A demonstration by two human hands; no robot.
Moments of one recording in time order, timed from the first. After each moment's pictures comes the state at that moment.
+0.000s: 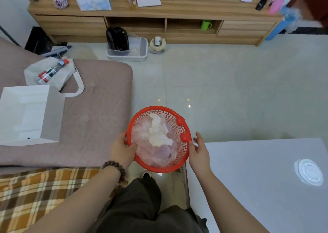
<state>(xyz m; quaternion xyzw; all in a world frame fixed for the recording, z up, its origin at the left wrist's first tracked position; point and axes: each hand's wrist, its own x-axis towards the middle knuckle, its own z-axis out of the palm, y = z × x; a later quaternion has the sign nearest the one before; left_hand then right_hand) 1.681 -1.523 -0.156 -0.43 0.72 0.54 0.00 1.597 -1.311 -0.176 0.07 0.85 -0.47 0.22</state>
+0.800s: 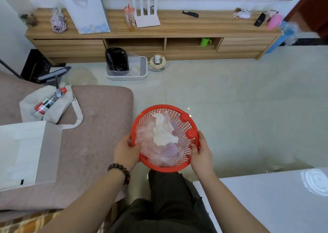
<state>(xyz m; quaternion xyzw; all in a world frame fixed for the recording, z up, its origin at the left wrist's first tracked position) 1.546 -1.605 -0.147 -0.41 0.71 0.57 -0.01 1.467 -1.398 -0.163 0.04 0.87 -0.47 0.15</state>
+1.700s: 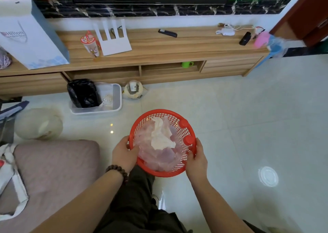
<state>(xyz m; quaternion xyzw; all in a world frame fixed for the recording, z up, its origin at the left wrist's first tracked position) 1.131 -1.643 -0.161 -0.40 0.74 0.54 0.06 1.084 -1.429 -0.171 0.13 0.87 -0.46 0.14</state>
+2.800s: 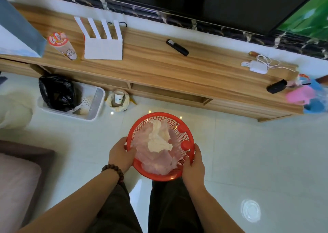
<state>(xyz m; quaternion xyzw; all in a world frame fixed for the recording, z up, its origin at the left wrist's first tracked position) 0.717 -1.583 -0.211 -0.54 0.69 0.47 0.09 0.625 -1.393 -0.212 0.04 0.89 -0.37 0.28</state>
